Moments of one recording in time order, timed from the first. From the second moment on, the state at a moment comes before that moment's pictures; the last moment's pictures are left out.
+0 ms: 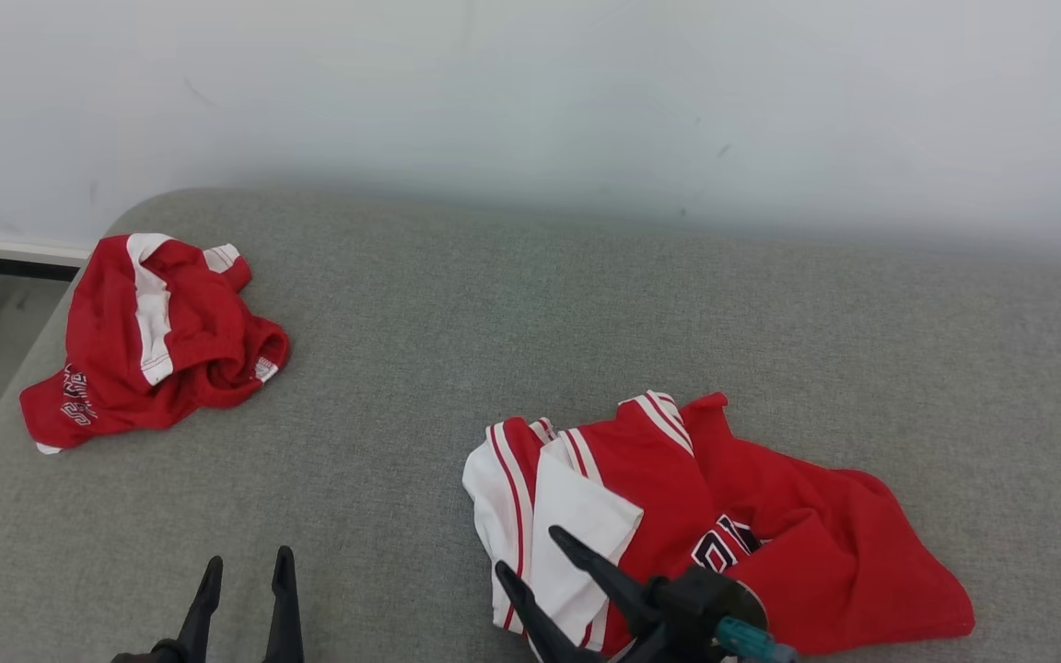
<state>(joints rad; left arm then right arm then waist) 0.02 0.05 0.00 0.24 -0.29 -0.13 -0.26 -0.26 -0.09 0.71 0.44 0.44 0.13 -0.26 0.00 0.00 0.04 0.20</state>
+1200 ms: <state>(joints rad) -0.37 0.17 -0.34 0.44 -0.32 -0.13 -0.26 -0.08 -0.05 0.13 0.15 0.26 0.13 -0.26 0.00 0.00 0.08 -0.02</state>
